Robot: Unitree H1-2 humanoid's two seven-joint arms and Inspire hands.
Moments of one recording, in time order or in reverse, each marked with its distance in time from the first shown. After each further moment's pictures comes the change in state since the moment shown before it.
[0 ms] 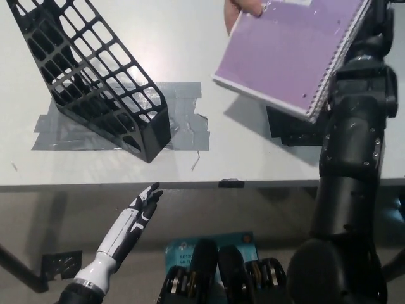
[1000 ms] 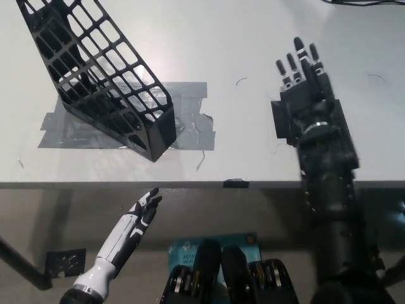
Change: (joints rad) left_arm 0.020 0.000 -0.001 -0.004 0.005 0.001 0.000; right_arm 0.210 -0.068 0.249 0.157 0.044 -0.023 0.299
